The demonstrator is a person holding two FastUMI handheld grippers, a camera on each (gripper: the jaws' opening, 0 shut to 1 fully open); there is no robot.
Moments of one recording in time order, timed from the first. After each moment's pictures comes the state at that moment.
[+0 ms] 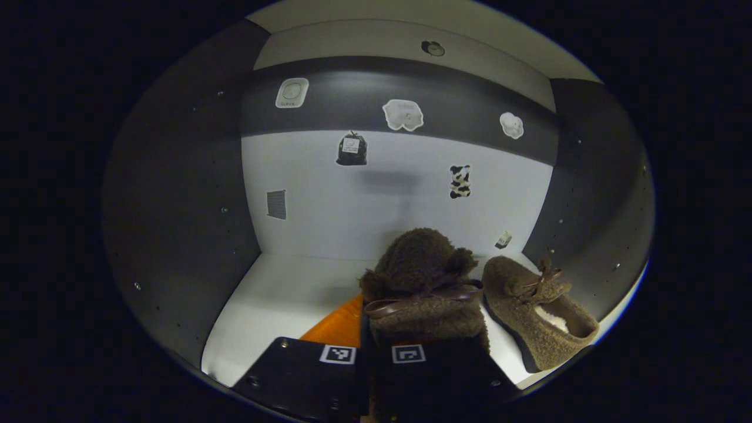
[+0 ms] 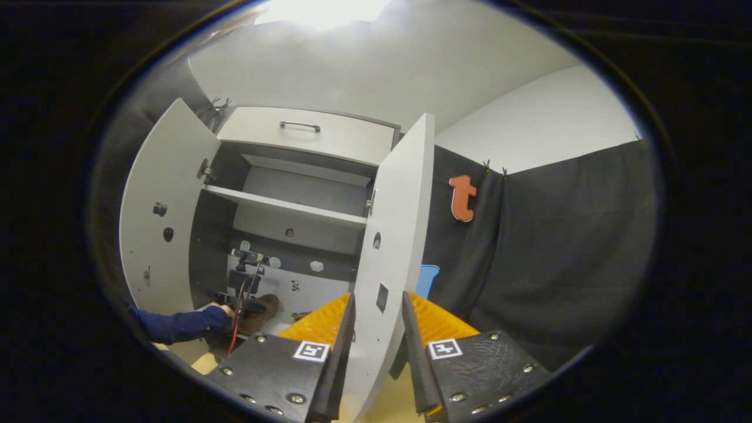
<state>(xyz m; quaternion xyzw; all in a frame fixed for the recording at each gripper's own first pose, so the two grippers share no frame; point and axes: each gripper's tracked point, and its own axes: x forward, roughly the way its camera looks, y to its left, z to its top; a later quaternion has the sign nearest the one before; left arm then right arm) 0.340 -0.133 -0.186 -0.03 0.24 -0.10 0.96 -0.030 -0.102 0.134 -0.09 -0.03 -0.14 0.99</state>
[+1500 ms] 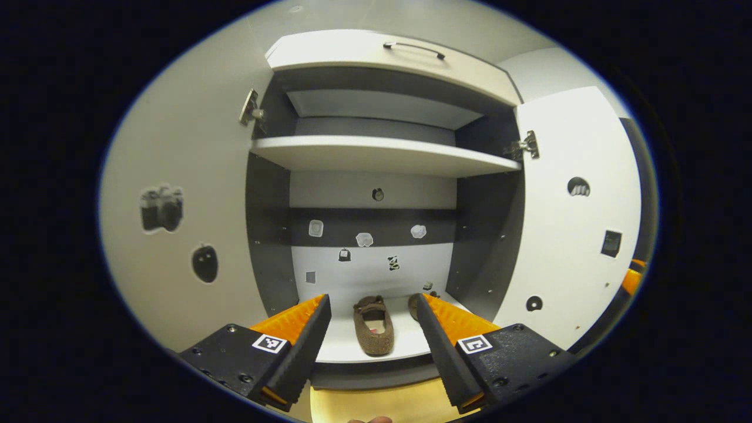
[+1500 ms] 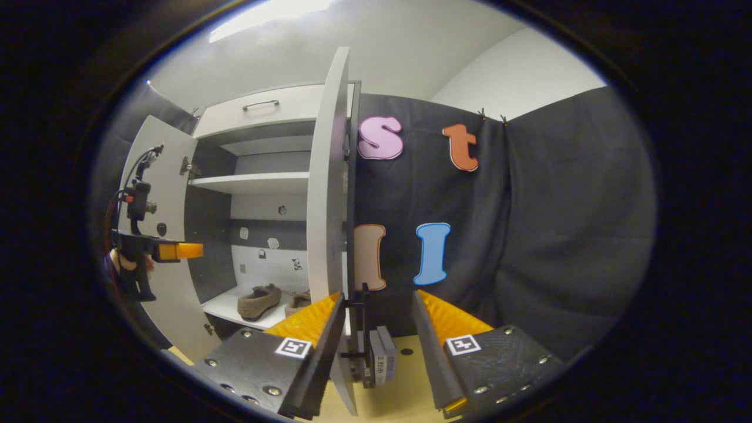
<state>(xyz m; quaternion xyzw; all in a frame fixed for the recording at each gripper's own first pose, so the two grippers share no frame) 0.085 -0.090 0.052 -0.04 0.06 -0.15 0.99 -0.004 -0.191 0.053 0.00 0.04 -0.09 1.00</state>
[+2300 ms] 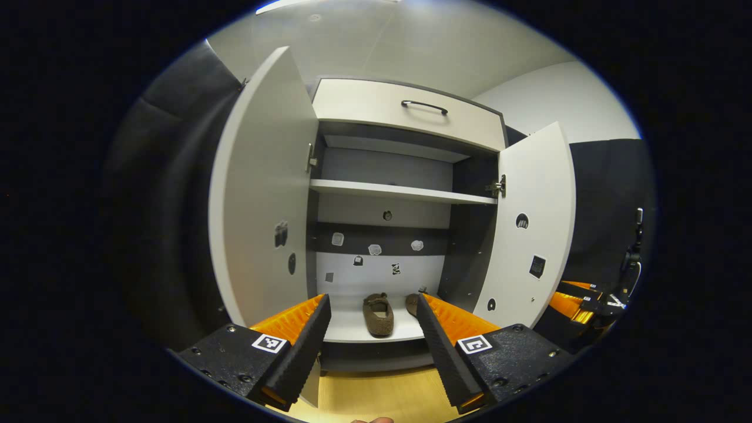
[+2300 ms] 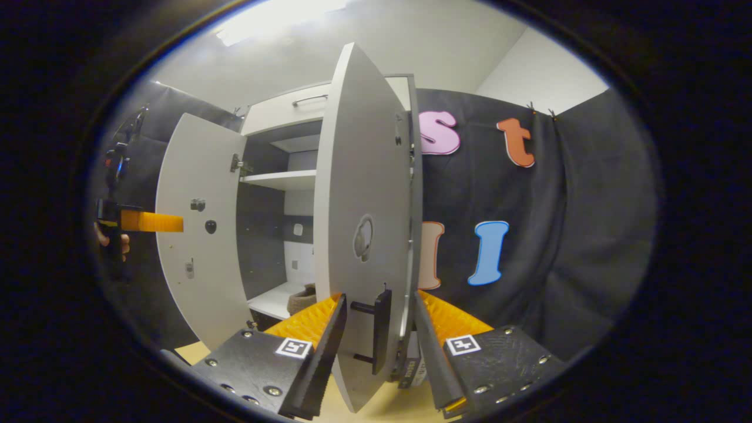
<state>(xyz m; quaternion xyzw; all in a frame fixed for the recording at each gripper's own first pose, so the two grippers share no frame) -0.037 -0.023 0.102 -0.07 0.03 -0.13 0.99 0.023 -0.101 0.053 0.01 0.06 0.05 1.00</state>
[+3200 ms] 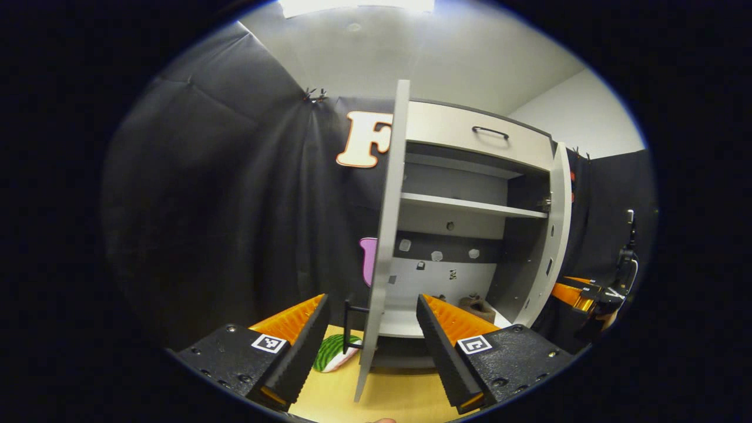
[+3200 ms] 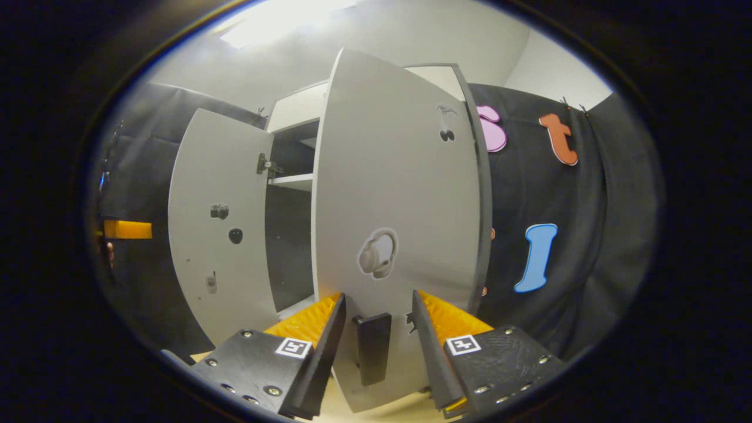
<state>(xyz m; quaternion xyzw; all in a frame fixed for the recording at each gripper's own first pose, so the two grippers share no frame) -0.085 0.110 0.089 -0.08 0.02 0.00 1.00 0.074 -0.025 0.057 0.02 0.05 0.11 0.99</state>
